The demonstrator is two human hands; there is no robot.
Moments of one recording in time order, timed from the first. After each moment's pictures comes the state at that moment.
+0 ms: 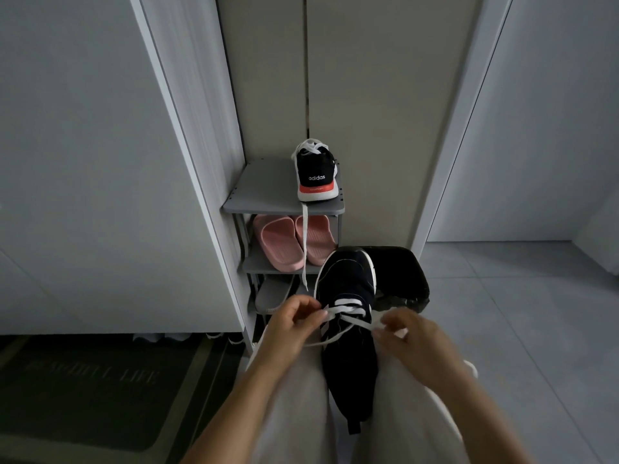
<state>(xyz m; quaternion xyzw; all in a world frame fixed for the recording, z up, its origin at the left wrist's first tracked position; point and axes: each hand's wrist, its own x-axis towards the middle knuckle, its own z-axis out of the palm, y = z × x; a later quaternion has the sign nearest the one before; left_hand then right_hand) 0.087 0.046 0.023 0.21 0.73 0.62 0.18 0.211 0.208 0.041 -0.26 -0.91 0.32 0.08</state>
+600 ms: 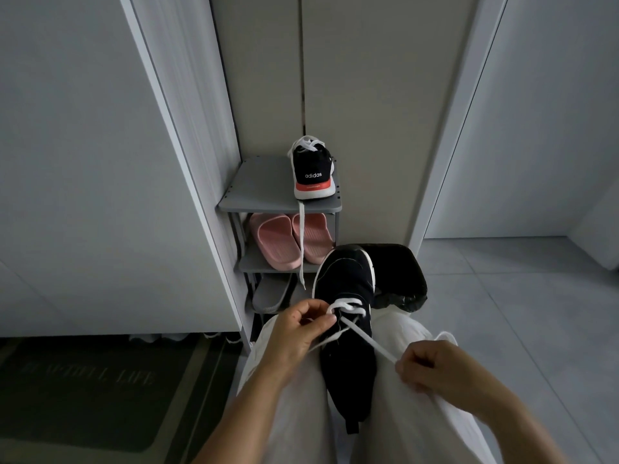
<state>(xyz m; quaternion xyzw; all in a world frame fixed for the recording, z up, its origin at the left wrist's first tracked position) 0.093 0.056 0.019 0.18 0.66 0.68 0.24 0.247 0.219 0.050 -0.24 -0.84 0.48 -0.07</state>
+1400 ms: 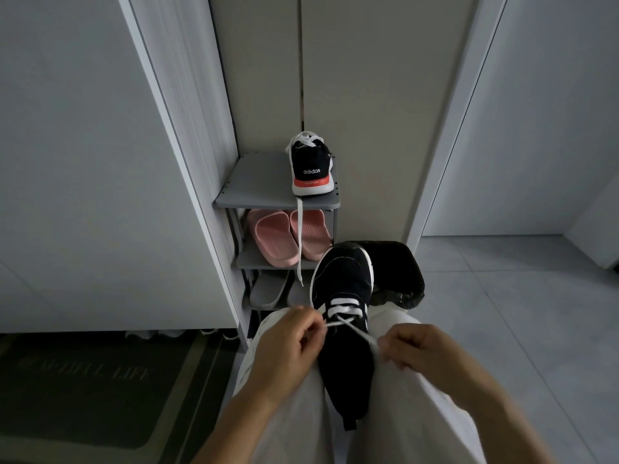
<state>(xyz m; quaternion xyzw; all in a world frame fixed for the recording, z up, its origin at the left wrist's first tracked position) 0.104 0.032 0.020 0.43 0.79 0.44 -0.04 0.230 0.207 0.059 -0.22 -0.82 0.53 0.01</state>
